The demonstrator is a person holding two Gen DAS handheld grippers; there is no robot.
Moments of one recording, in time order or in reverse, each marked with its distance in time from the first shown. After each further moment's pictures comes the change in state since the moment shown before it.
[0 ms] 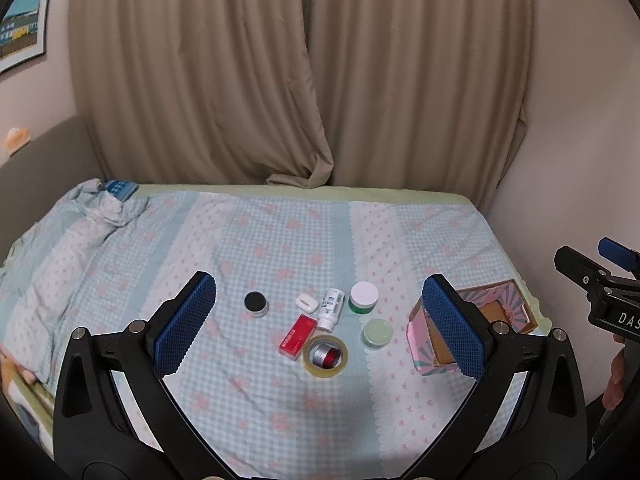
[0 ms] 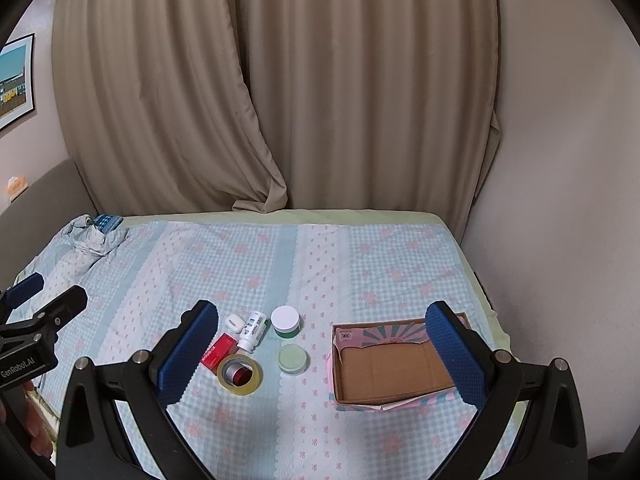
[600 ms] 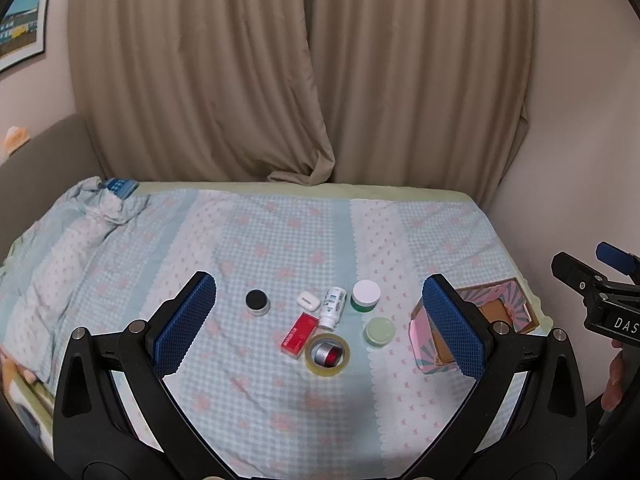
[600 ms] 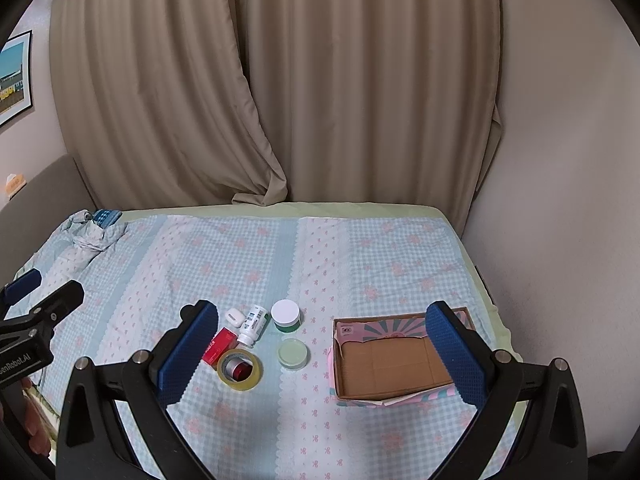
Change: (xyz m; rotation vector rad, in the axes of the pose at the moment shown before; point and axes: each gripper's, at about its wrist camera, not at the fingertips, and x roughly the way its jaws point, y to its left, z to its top) left arm 0.003 -0.001 0.002 0.003 0.012 0.004; right arm 0.005 0.004 0.001 0.001 0.029 0.000
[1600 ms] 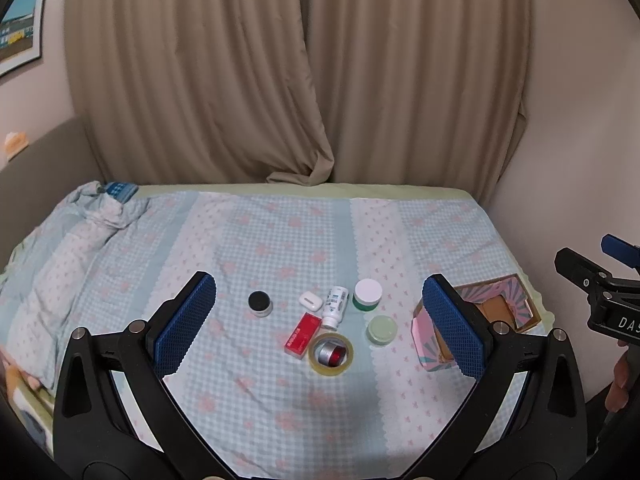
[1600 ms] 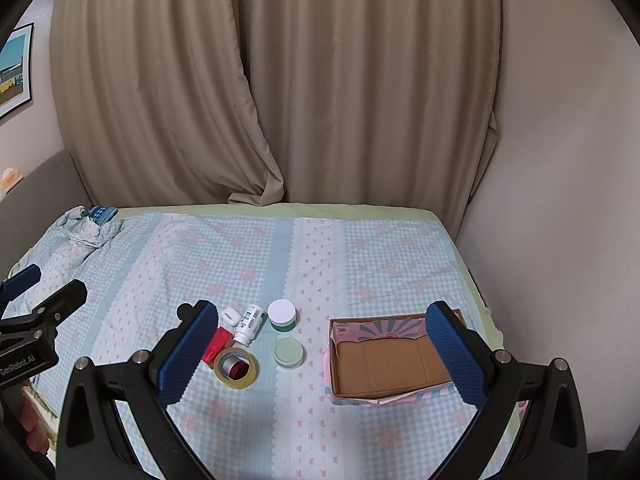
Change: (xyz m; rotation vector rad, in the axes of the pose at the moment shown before) left arm 0.000 -0.003 -0.007 0.018 -0.005 0.005; right arm -0.005 0.005 0.005 -0.018 0.005 -0.026
